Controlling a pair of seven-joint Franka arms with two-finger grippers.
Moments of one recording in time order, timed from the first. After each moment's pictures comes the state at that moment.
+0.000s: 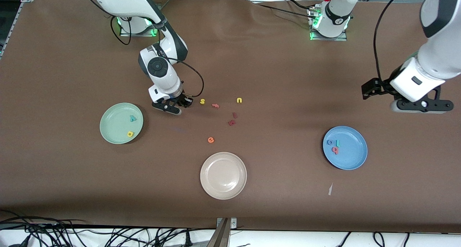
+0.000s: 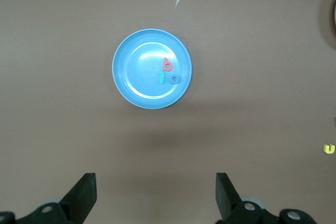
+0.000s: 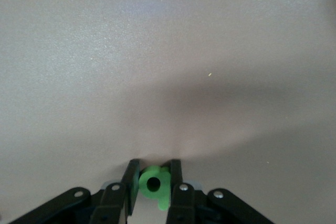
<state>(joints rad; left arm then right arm) -0.14 0.16 0.05 -1.51 0.02 1.60 -0.08 0.50 0.46 0.05 -2.19 -0.02 2.67 0.86</state>
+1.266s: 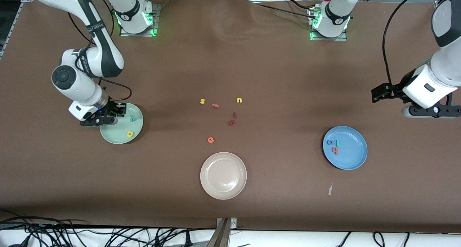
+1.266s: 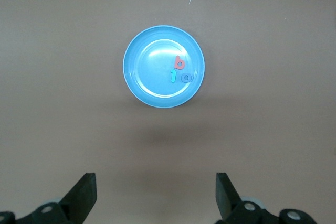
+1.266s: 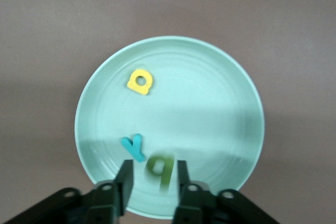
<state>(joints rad) -0.14 0.18 0.08 -1.51 0.02 1.60 -0.05 0.10 0.28 -0.03 -2.17 -0.05 2.47 -0.03</state>
